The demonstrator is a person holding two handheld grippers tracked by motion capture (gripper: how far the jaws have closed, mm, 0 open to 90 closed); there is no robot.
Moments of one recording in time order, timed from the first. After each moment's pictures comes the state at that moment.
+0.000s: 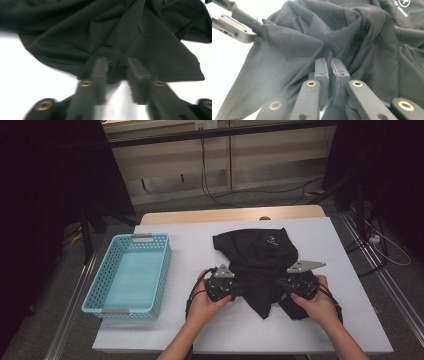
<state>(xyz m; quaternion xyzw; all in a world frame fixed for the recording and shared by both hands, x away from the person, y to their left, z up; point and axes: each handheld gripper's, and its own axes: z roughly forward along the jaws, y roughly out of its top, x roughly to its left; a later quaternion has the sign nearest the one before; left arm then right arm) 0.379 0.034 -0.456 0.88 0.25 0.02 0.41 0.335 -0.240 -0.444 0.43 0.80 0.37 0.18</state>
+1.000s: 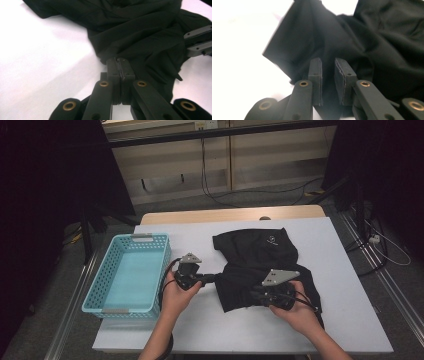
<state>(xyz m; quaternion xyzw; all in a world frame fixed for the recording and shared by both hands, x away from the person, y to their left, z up) 0.402 0.109 -0.424 0.84 0.34 0.03 0.42 0.319 -0.175 -0.439 0.34 0.84 0.39 0.16</state>
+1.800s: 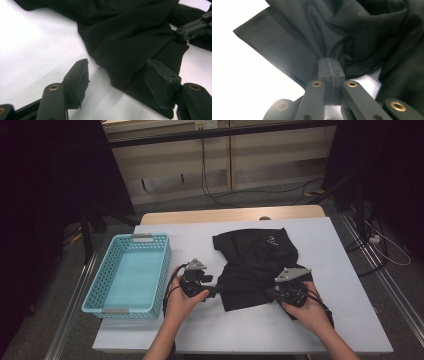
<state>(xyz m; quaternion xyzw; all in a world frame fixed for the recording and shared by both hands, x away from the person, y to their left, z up) 0.390 0.099 -0.441 0.84 0.33 0.03 0.42 0.324 -0.210 -0.451 0.40 0.83 0.36 0.13</state>
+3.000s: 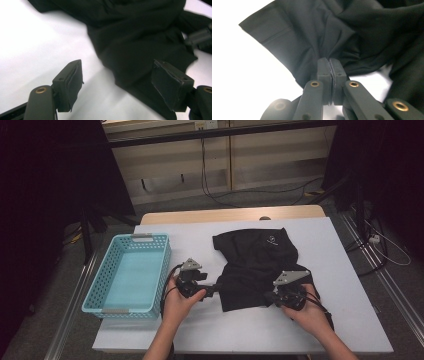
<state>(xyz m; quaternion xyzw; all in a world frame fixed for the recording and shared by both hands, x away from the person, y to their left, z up) 0.392 0.109 -0.435 0.82 0.35 0.05 0.44 0.317 -0.206 -0.452 0.39 0.84 0.36 0.13</state>
